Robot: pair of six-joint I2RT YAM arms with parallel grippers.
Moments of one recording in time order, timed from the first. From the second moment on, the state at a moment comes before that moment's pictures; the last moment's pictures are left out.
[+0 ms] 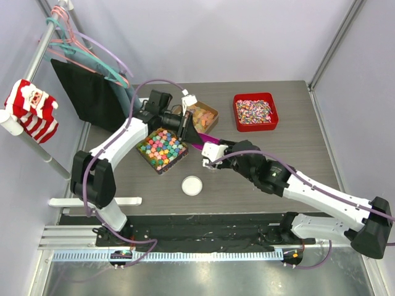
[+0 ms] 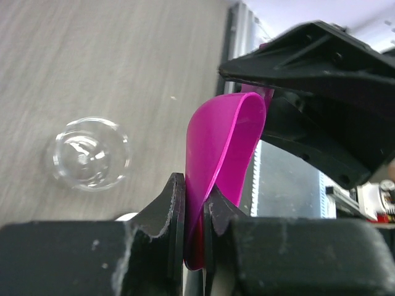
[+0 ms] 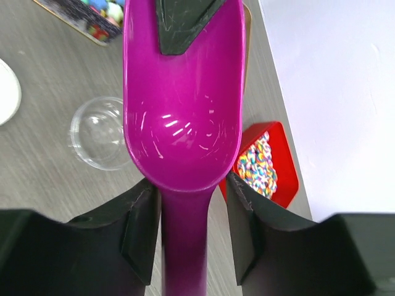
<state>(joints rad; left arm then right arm) -0.42 1.69 1.39 -0.47 1.10 -0.05 0.95 1.08 0.86 -0.23 0.31 -0.72</state>
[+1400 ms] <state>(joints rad) -0.43 1.64 1.38 -0.51 1.16 0.04 0.90 1.03 0.96 -0.39 0.09 -0.56</state>
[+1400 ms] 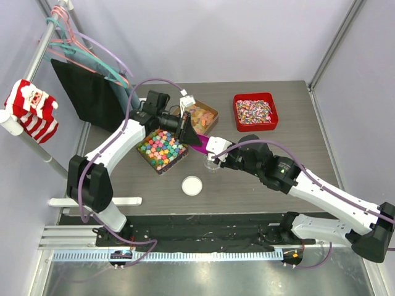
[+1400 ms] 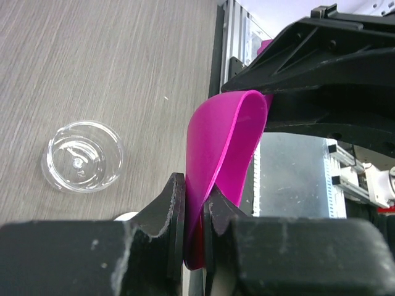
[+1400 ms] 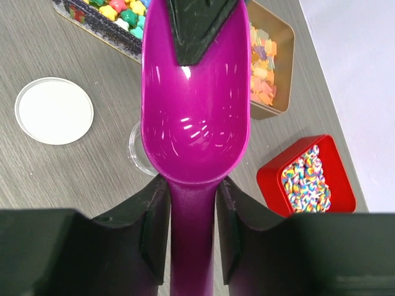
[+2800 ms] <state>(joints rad) -0.20 1.51 1.24 -0.58 0.46 0.29 0.90 1.18 1.07 -0.41 0.19 -0.61</state>
